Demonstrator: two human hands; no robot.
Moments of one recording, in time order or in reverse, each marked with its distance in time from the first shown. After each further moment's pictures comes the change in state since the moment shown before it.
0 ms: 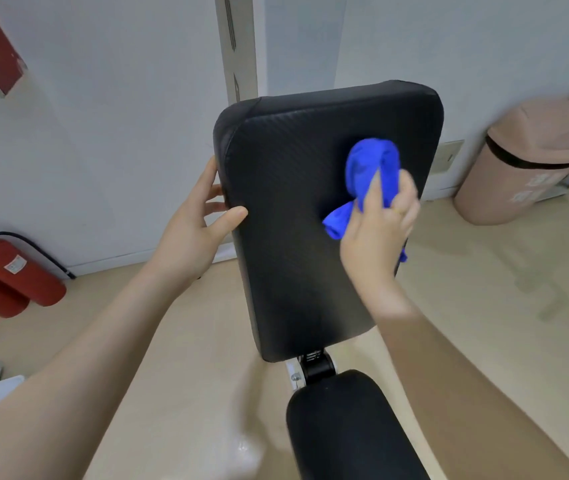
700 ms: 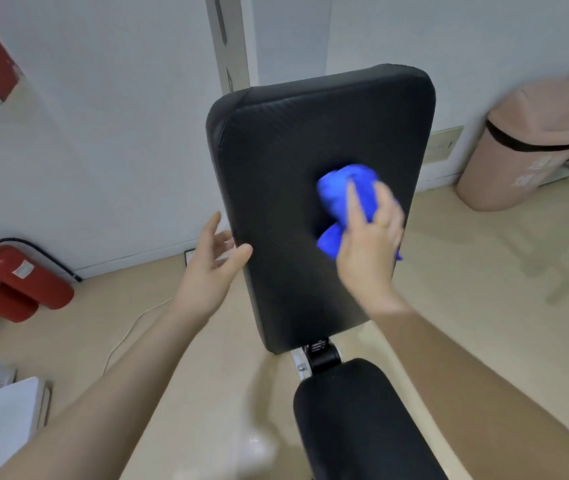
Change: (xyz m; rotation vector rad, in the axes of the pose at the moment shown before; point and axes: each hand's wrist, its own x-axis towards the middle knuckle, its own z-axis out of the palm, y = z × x) left_hand -0.037 -0.043 0.032 -0.200 -0.029 -0.196; right_hand -0.034 0.015 -0.001 0.015 -0.148 -0.041
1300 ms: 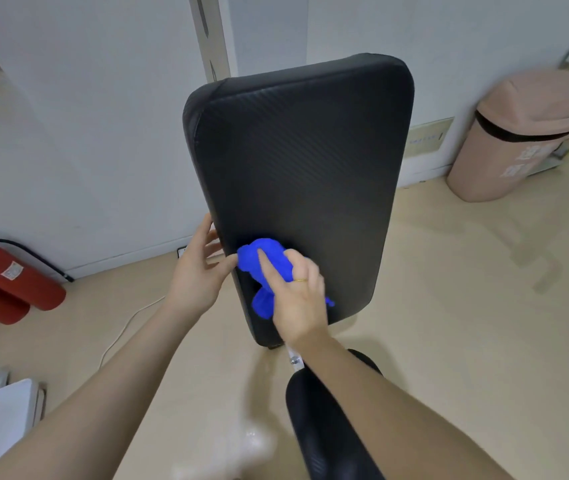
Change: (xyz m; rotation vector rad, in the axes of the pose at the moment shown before) left_hand 0.002 -0.007 0.009 0.121 0.018 0.052; right_hand -0.088 -0.028 0.035 0.052 -0.297 -0.148
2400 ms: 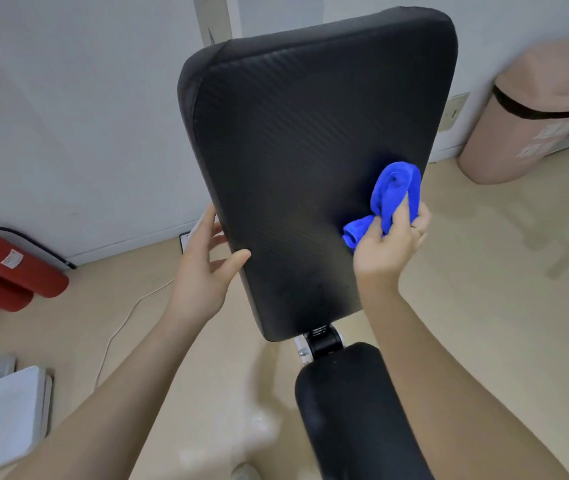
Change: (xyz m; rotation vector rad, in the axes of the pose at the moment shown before) left_hand 0.002 -0.005 0.003 0.063 0.015 0.045; right_hand 0.063 0.060 -0.033 0.311 0.518 0.602
